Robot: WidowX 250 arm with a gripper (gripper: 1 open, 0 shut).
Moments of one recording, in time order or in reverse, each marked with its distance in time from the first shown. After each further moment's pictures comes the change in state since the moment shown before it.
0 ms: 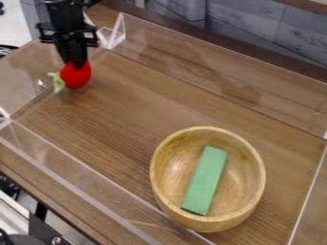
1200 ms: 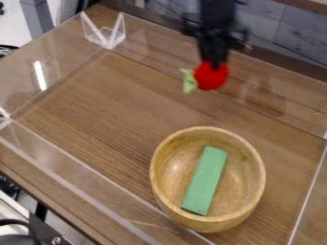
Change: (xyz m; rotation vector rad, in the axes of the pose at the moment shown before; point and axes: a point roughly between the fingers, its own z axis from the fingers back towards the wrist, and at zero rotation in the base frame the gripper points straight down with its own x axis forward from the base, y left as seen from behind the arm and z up) arm 0.015 -0.222 0.012 -0.035 -0.014 -0.384
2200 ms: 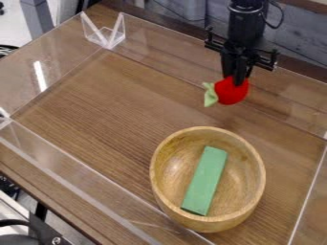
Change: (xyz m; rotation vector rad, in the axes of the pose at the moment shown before) arm 0.002 -0.019 -0.013 0.072 -0.018 0.025
